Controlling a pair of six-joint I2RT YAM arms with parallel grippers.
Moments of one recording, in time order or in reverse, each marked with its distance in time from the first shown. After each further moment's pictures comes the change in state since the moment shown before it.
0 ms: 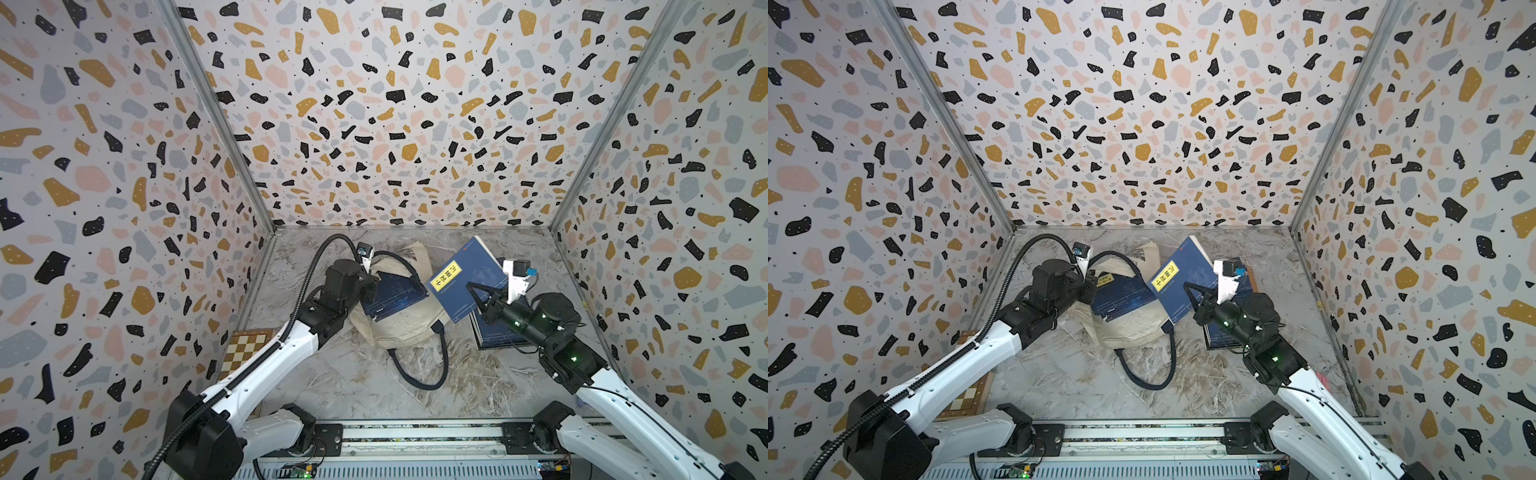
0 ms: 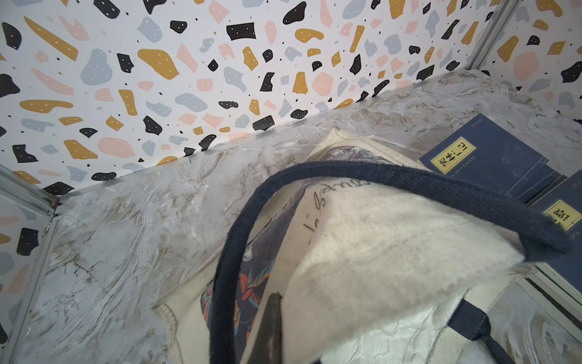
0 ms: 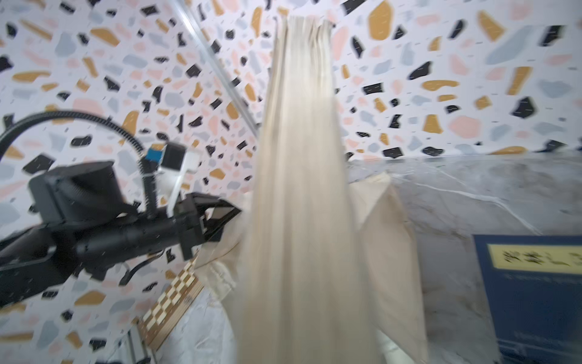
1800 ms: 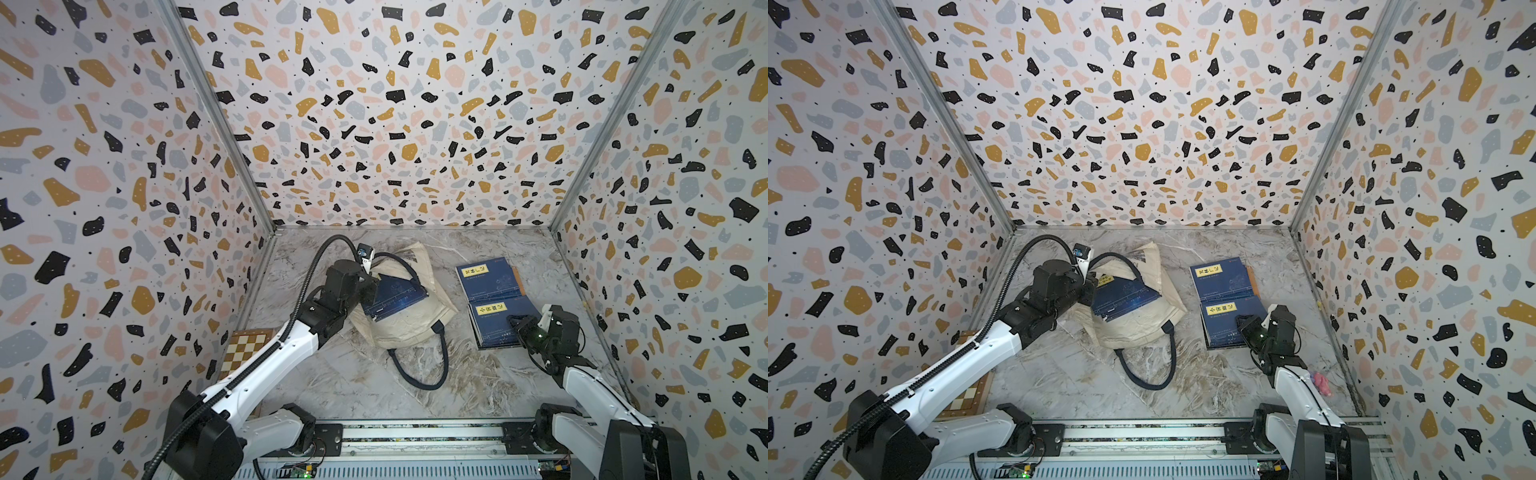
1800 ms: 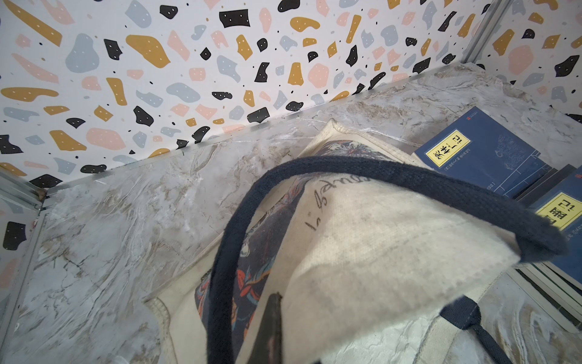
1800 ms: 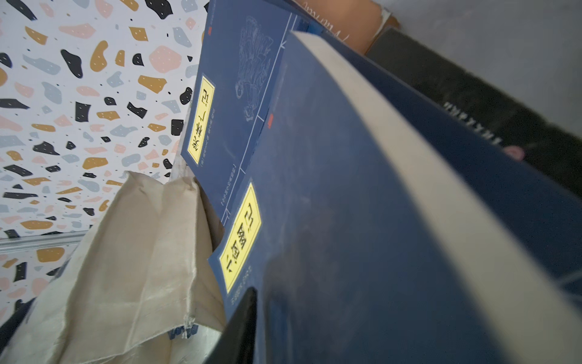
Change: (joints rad) left arm 0.000 0.000 0.000 -0.025 0.019 -0.012; right arm -0.620 0.251 -0.365 0.052 -0.208 0.380
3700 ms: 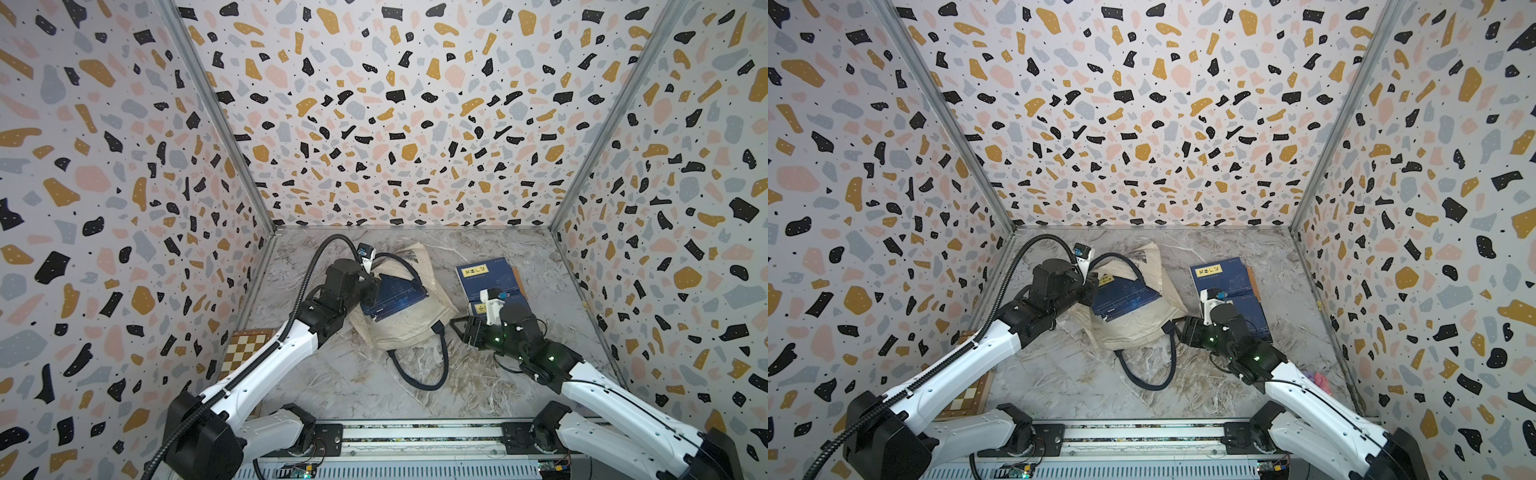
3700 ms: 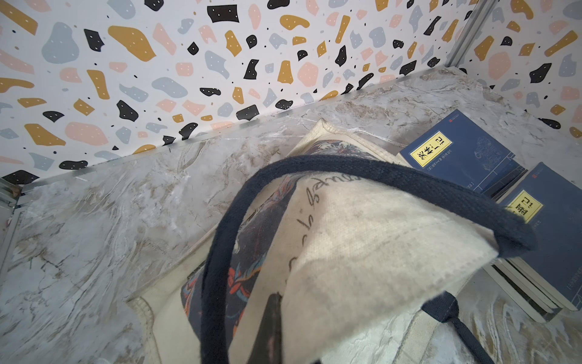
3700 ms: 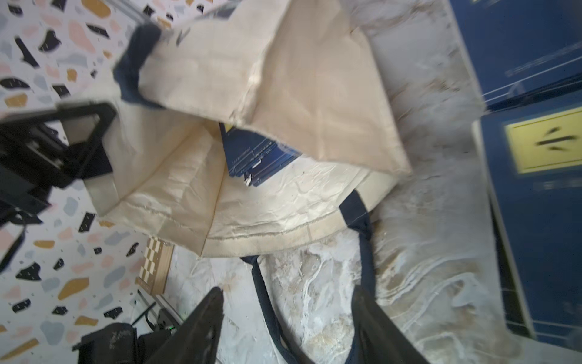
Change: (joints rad) left arm 0.000 -0.001 0.015 -0.023 0.043 -0.026; right arm 0.845 -0.081 0.303 -0.299 0.318 -0.102
